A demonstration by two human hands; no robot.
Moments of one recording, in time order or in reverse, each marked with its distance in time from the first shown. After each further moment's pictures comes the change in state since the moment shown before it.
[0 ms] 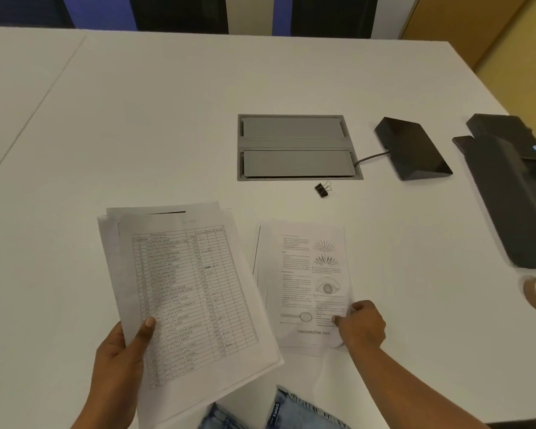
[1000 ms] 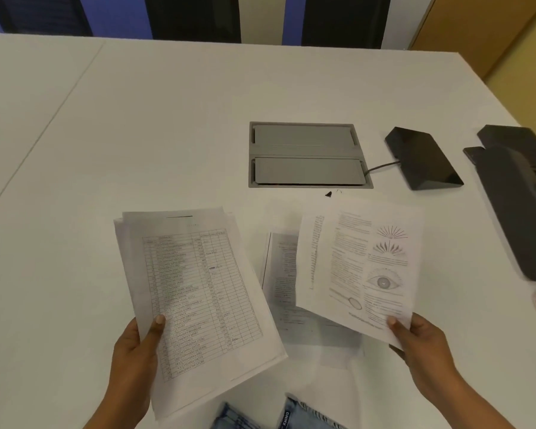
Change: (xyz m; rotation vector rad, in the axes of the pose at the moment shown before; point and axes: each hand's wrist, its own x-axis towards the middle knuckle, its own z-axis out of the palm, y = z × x) left_hand 0.014 -0.001 -0.003 -0.028 -0.012 -0.009; right_hand -0.018 0.018 -0.093 0.727 -0.311 -0.122
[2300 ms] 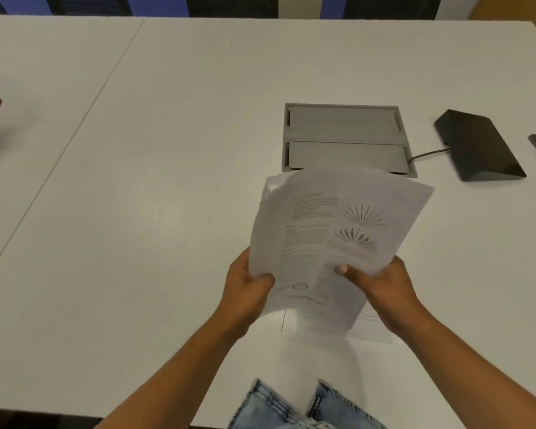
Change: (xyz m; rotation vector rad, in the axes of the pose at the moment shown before) left_hand 0.005 0.040 0.096 0.158 -0.350 0.155; right_hand -0.009 -0.071 0.123 -0.083 -0.439 -0.318
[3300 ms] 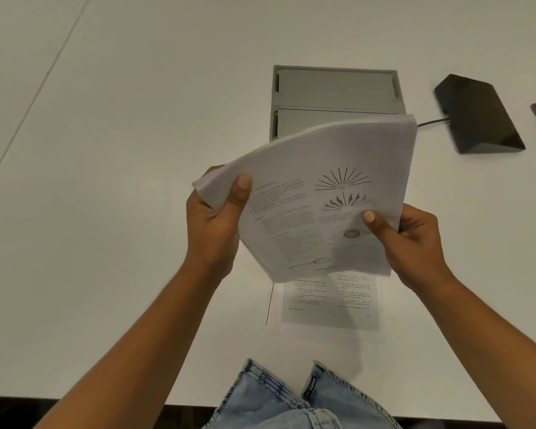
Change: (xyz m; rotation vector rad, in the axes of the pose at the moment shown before) left_hand 0.030 0.056 0.006 -0.298 0.052 0.491; right_hand 0.018 -0.030 -0.025 -0.051 0.028 -0.249
